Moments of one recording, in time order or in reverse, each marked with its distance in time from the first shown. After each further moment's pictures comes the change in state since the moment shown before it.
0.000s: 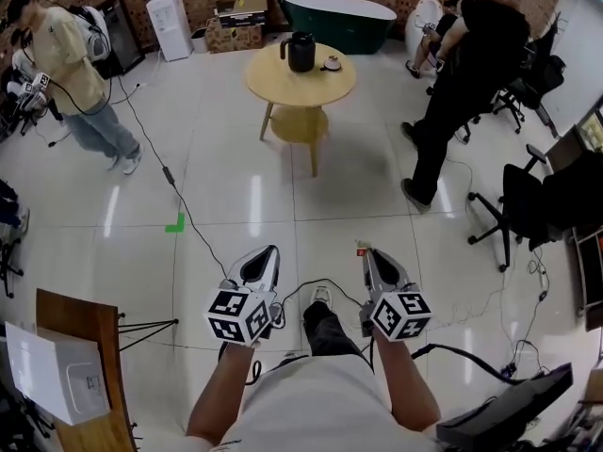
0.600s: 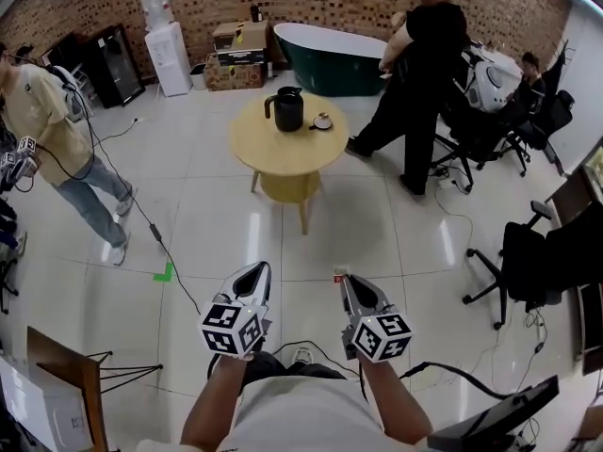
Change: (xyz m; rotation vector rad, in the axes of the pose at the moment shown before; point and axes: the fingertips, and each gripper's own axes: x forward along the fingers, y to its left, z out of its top) left arm 0.198 0.016 0.101 0.041 -0.030 0.063; right arm 0.146 -0.095 0.107 -0.012 0.016 0.143
